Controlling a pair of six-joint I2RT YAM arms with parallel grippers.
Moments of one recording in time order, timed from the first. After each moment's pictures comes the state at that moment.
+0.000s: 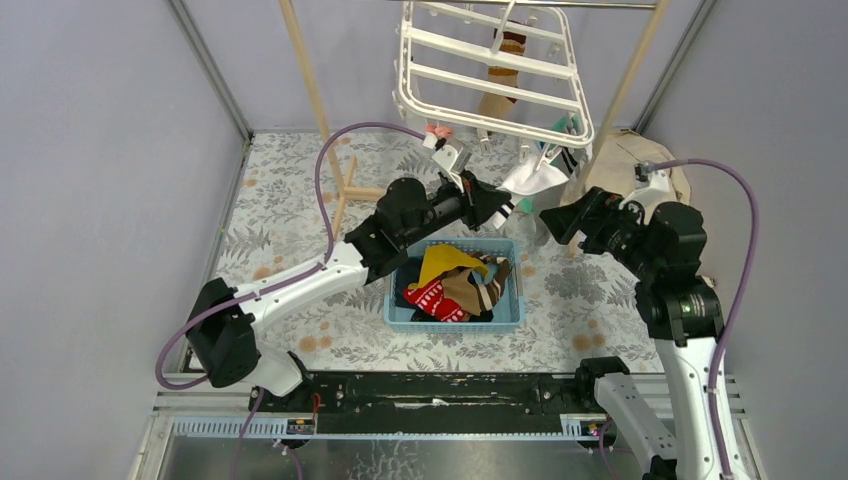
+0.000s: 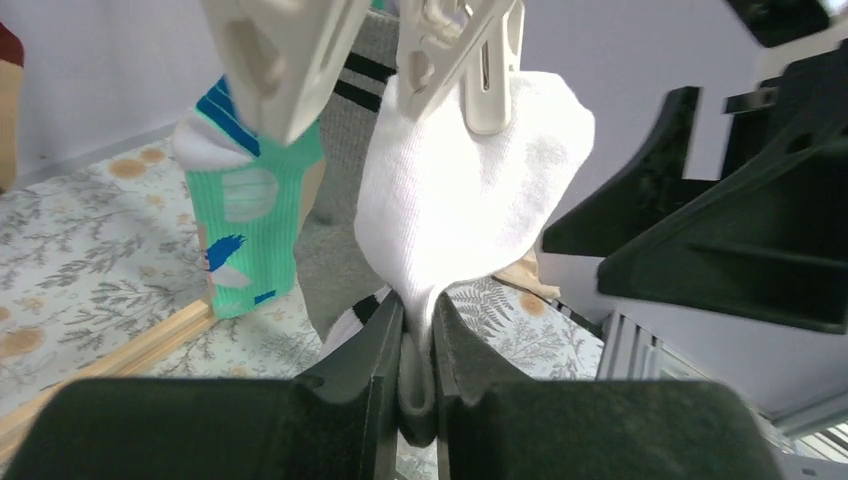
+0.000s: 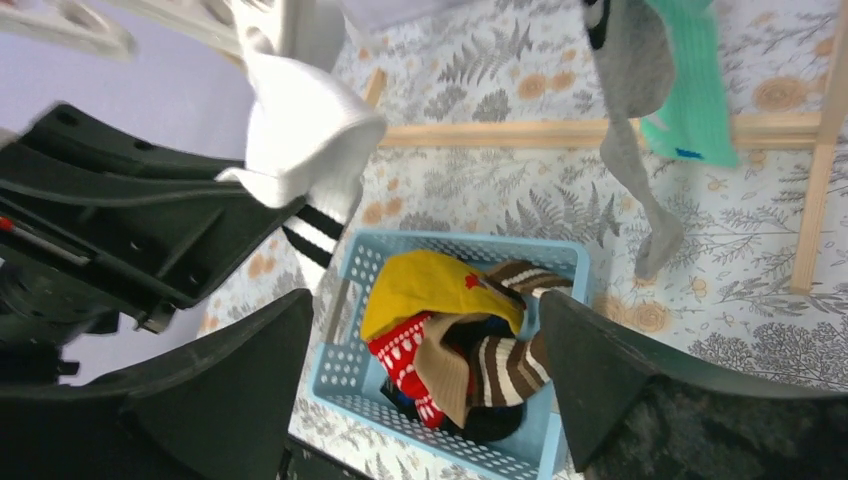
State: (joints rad) left arm -0.87 1.48 1.18 0.40 0.14 -0.38; right arm 0.09 0.74 1.07 -0.63 -0.38 0.50
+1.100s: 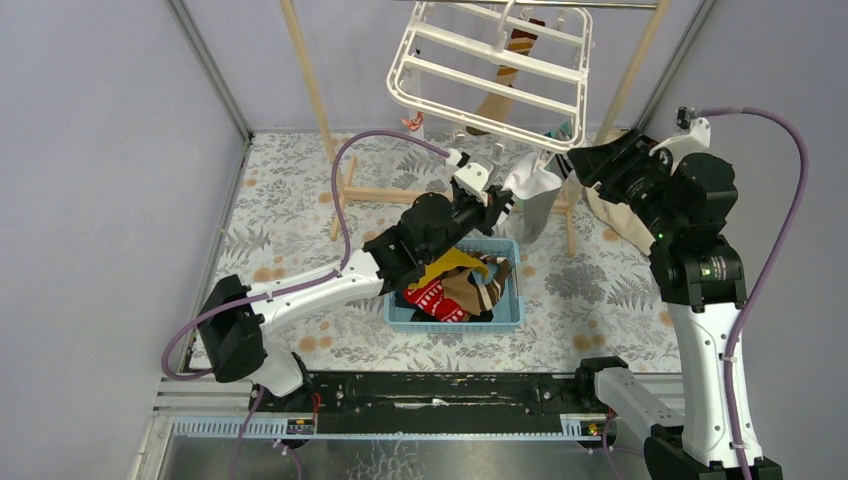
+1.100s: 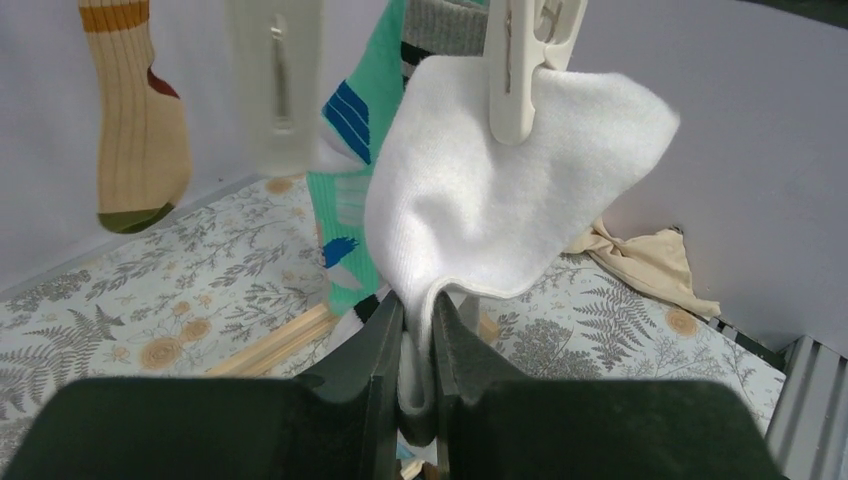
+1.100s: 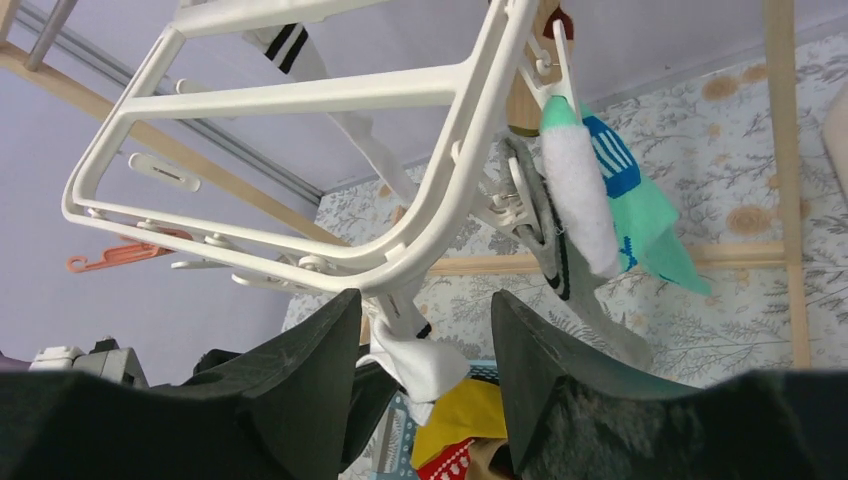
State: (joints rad) left arm -1.00 1.53 1.22 0.36 -0.21 -0.11; right arm 0.09 0.92 1.38 -0.58 -0.20 0.63
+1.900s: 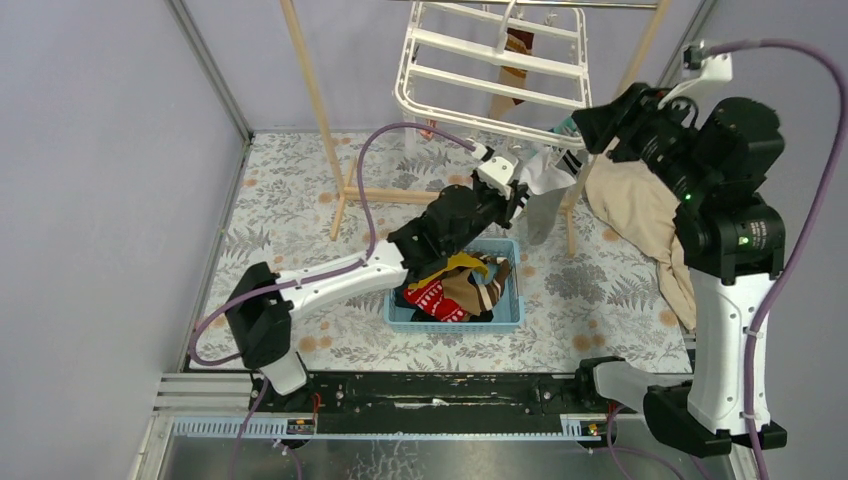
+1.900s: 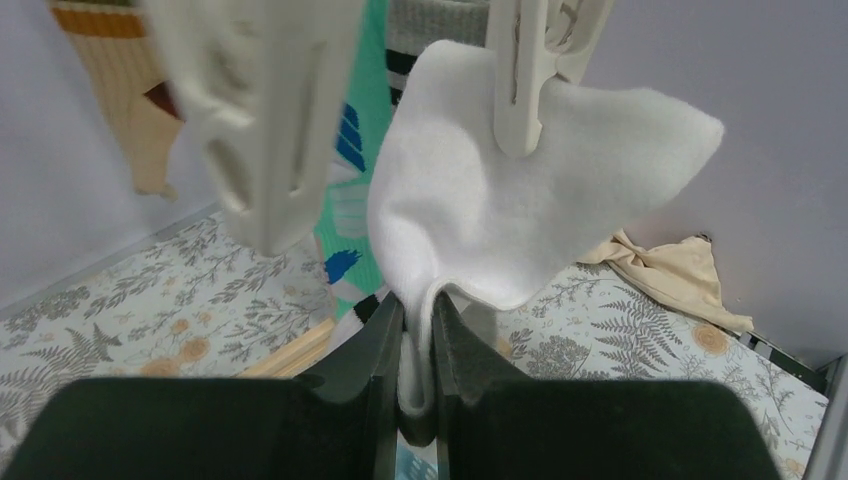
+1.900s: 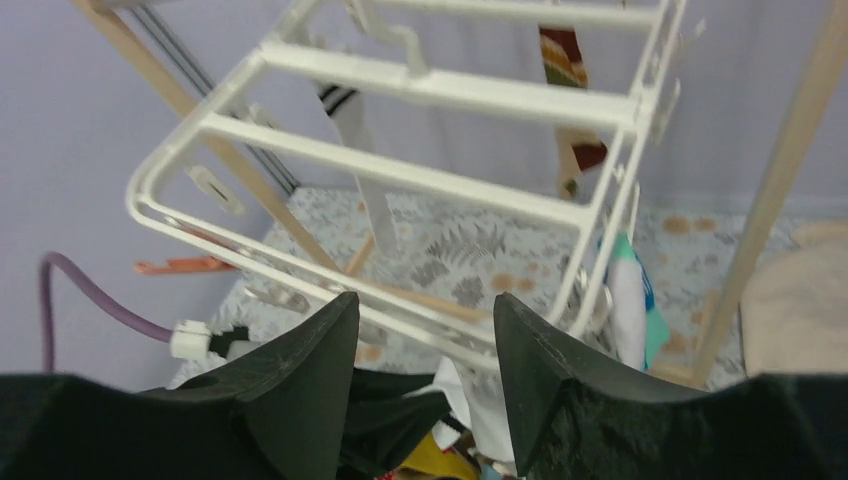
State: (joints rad) left arm -1.01 1.64 1.34 0.34 -0.25 -0.07; right arm 0.13 1.18 1.94 -0.75 -0.27 0.33
